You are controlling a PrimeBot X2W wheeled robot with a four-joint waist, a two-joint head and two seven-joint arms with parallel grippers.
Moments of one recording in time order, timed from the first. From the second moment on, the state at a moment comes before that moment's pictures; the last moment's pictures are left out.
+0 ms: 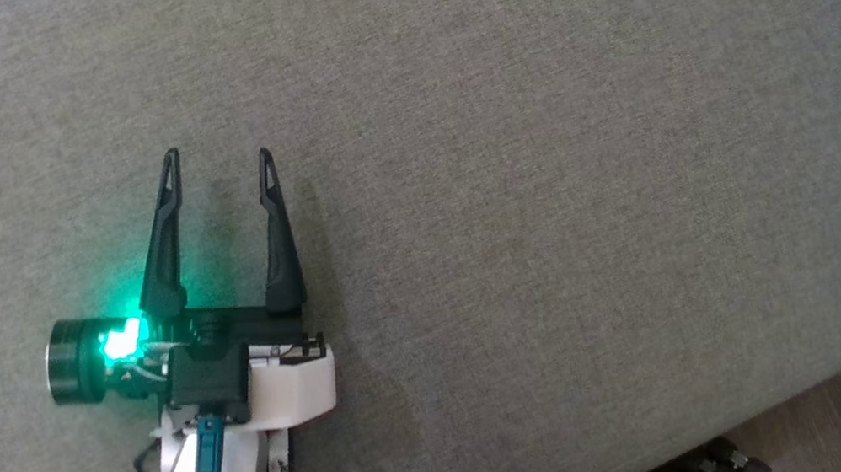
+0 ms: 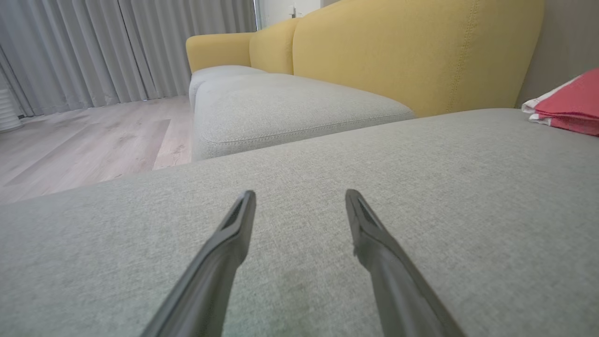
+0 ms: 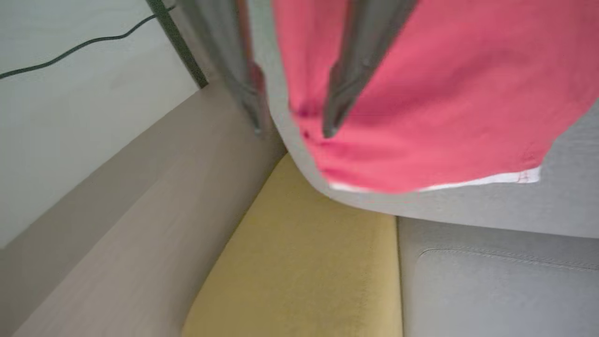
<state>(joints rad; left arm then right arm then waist) -0.29 0.12 -0.36 0.07 0.01 0.21 -0.27 -0.89 -0.65 0.16 0.93 0.36 0.13 -0.23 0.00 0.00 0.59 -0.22</state>
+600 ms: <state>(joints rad) -0.18 0.08 -0.34 0.12 -0.09 0.24 -0.26 -0.50 -0.24 0.04 0.60 0.12 0.13 -0.25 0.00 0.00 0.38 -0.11</state>
